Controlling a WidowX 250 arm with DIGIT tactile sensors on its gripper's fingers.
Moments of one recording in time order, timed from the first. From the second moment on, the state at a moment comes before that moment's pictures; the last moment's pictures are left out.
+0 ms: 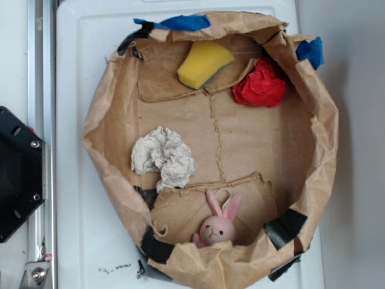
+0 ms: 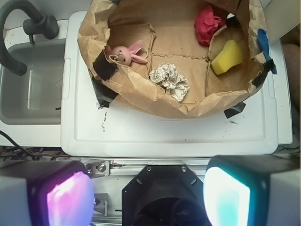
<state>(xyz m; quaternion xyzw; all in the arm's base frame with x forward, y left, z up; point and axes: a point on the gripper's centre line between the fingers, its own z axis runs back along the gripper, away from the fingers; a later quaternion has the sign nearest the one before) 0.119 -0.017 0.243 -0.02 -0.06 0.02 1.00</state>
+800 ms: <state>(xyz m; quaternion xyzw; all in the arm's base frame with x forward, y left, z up) 0.199 -0.008 0.203 -0.02 -0.08 0.08 0.99</state>
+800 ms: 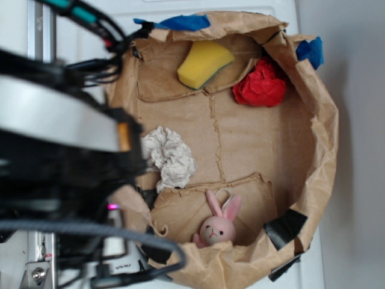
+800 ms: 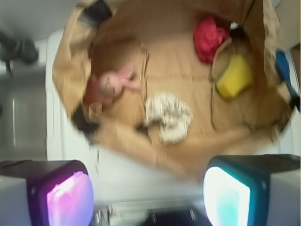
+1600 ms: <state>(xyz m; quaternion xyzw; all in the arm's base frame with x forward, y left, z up) 0.244 0.050 0.123 0.02 -0.08 0.22 0.97</state>
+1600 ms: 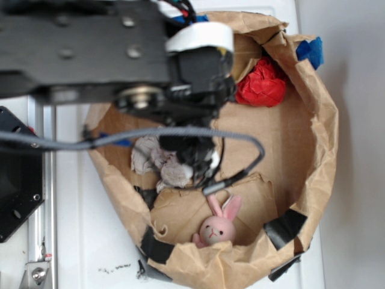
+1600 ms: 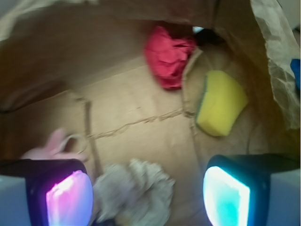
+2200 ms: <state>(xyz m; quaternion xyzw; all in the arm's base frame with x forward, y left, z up) 0.245 0.079 0.115 0.08 -0.11 0.28 0.95</state>
